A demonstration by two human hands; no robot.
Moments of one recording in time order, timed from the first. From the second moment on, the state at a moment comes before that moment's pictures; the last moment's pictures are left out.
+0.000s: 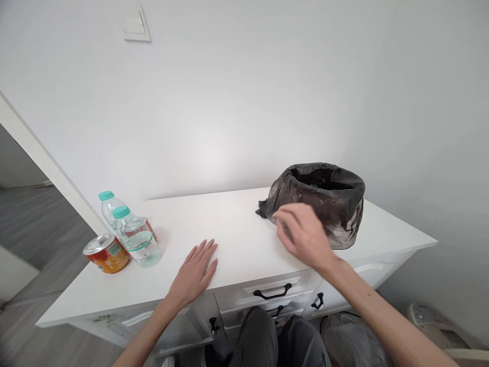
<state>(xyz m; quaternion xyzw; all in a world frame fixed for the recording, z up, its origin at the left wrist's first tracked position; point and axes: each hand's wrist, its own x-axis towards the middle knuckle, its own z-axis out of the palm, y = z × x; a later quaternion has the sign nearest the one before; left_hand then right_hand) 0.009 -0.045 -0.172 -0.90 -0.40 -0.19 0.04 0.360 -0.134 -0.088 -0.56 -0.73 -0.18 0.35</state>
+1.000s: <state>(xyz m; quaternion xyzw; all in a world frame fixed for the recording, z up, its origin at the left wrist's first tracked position) 0.014 -0.049 -0.165 -0.90 -0.40 -0.18 0.03 0.323 -0.093 -0.174 -0.56 -0.54 0.35 0.52</state>
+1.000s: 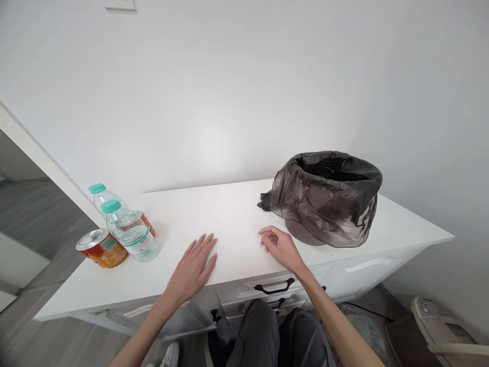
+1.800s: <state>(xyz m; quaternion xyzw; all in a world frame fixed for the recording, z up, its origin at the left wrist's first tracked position) 0.014 -0.051 -0.162 -0.90 -0.41 -0.17 0.03 0.323 -0.094 -0.174 -0.56 -0.54 0.34 0.52</state>
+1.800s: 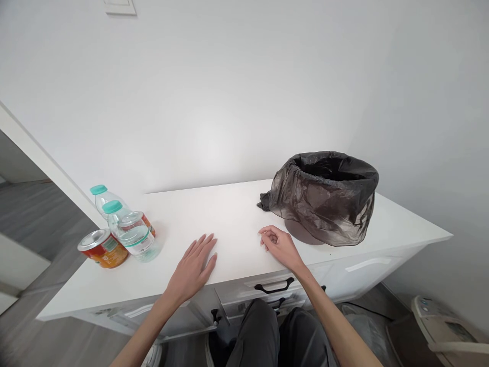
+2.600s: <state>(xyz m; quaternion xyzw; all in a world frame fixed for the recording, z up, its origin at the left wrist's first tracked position) 0.014 -0.050 -0.165 -0.90 -0.40 -0.19 0.03 0.324 -0.094 -0.176 -0.56 -0.54 0.34 0.53</state>
